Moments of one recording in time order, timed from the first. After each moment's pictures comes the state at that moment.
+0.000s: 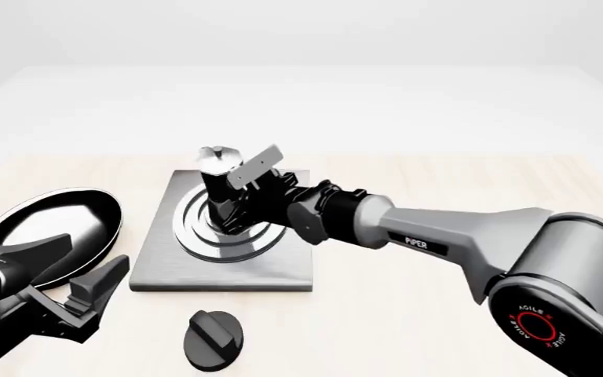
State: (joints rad) left arm -0.32 0.52 -0.45 0.33 0.07; right arm 0.76 2.07 -1.49 0.02 -0.09
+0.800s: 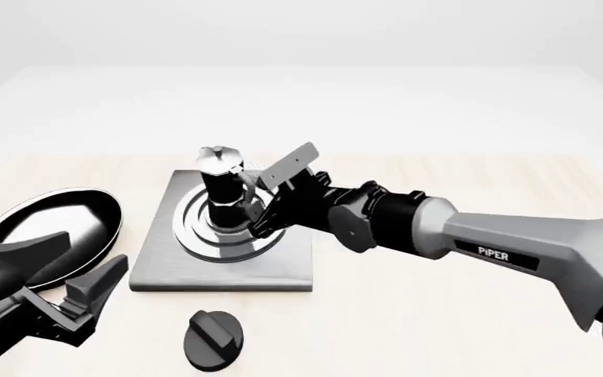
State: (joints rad) left arm -0.34 0.50 -0.46 0.34 0.08; right arm 0.73 1.85 -1.25 0.00 -0.09
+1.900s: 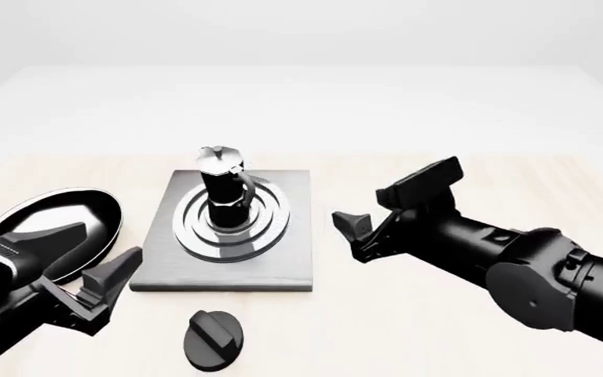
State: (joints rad) left arm -0.38 0.56 -0.47 0.28 0.08; right arm 0.61 1.25 -0.73 -0.02 0.01
